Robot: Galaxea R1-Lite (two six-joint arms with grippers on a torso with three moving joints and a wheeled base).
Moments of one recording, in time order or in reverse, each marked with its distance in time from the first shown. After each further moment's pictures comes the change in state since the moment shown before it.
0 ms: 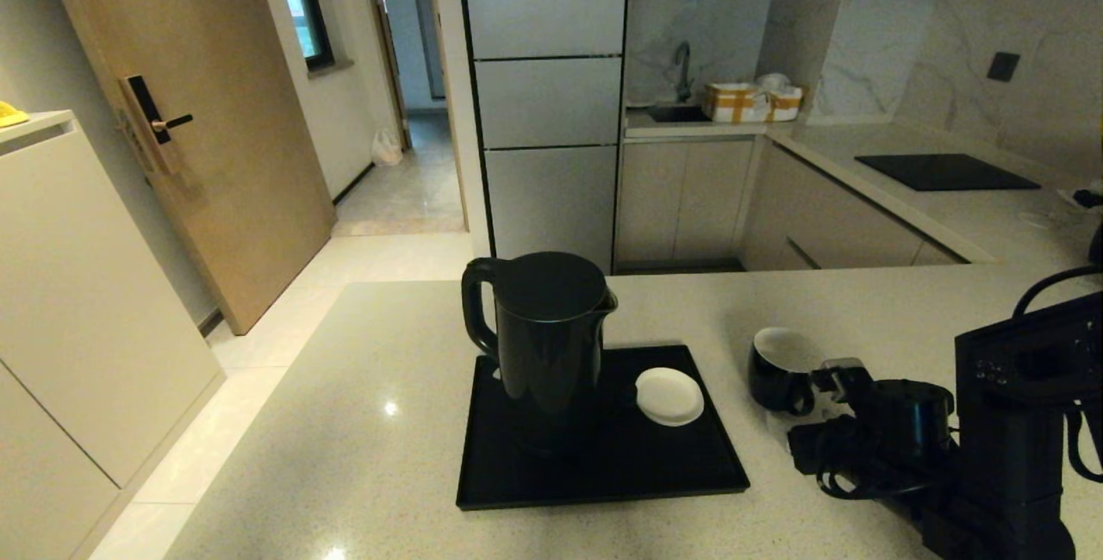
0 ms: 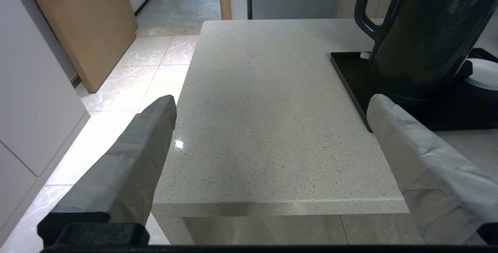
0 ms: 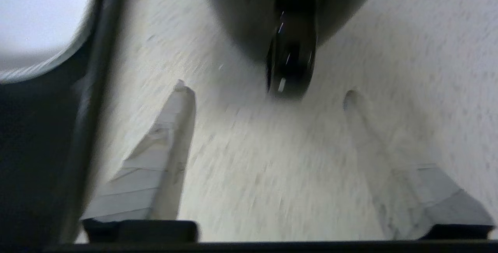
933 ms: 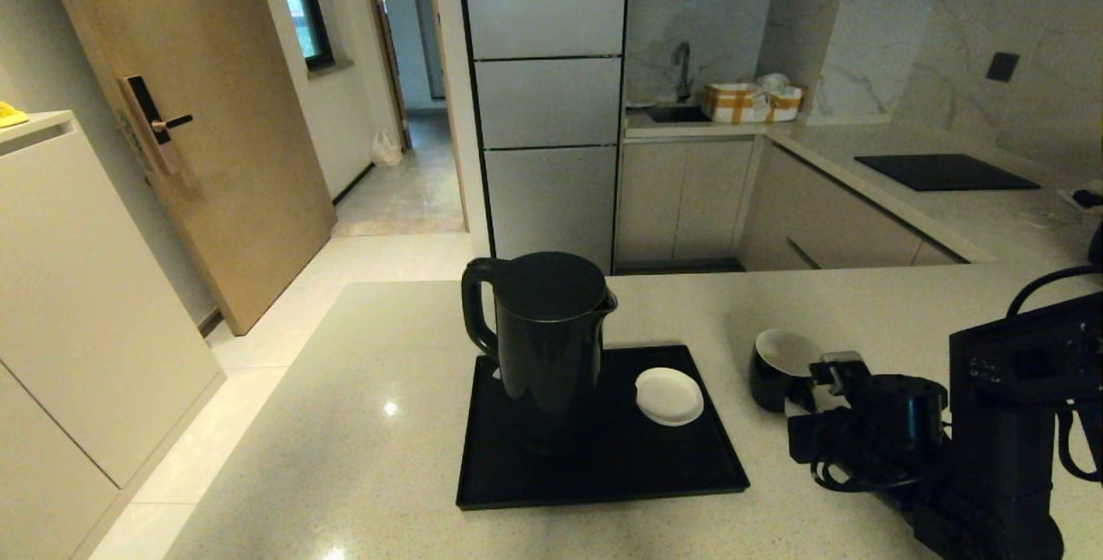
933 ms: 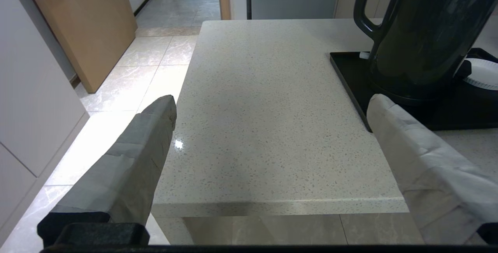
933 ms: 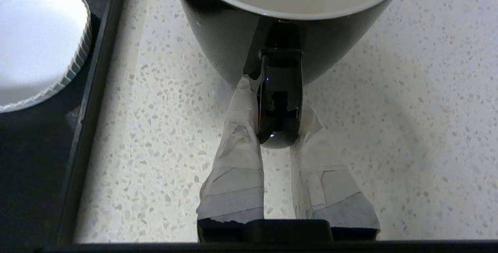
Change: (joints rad) left arm 0.001 0.000 0.000 0.000 0.000 0.000; right arm -0.002 0.024 -0.047 -0.003 -0.026 -0.001
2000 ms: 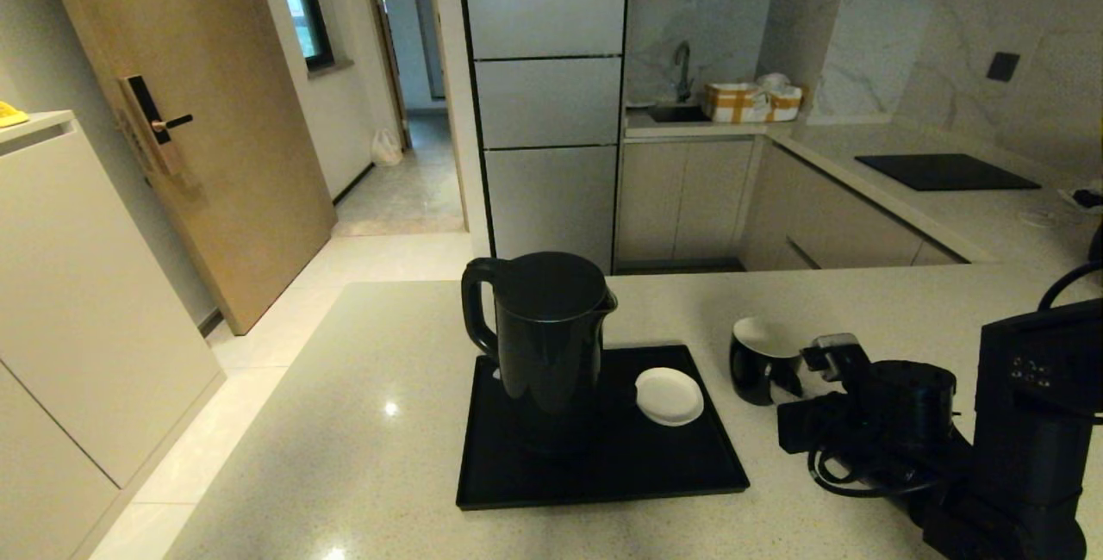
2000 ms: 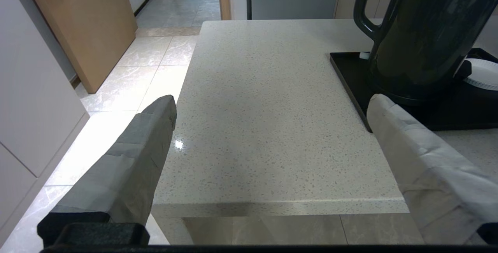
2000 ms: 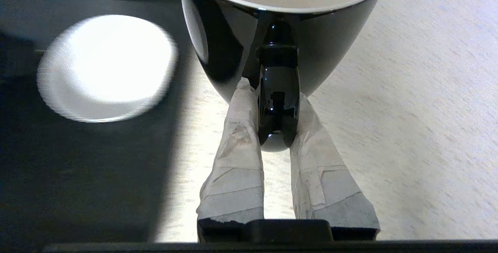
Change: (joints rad) left arm -0.001 0.000 0.000 -0.001 0.000 0.000; right arm 0.095 -0.141 0.040 0.003 -0.011 0.007
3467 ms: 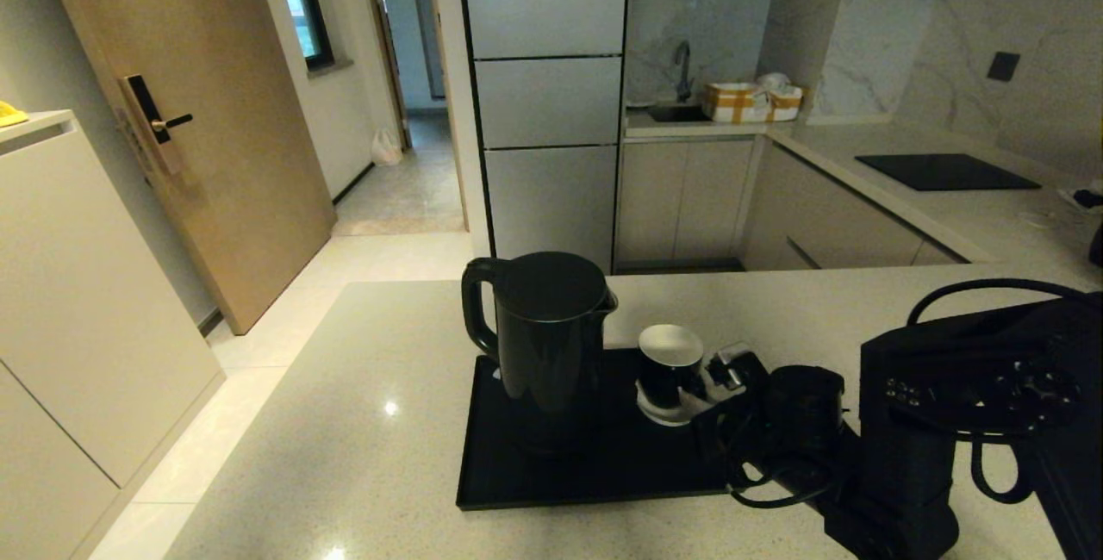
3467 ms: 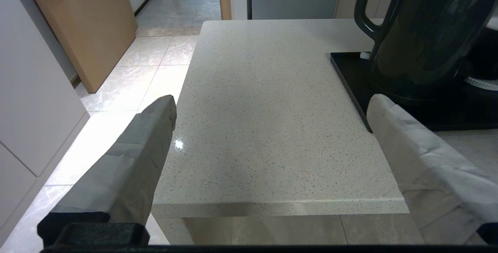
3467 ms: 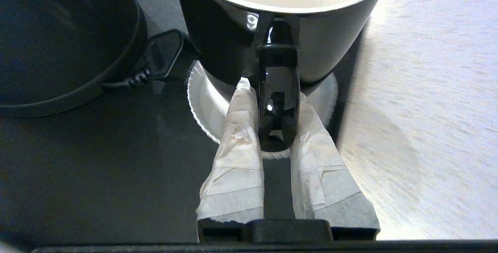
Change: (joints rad) left arm 0.001 0.000 0.000 0.000 0.000 0.000; right arm 0.170 0.163 -0.211 0.004 0.117 -0.044
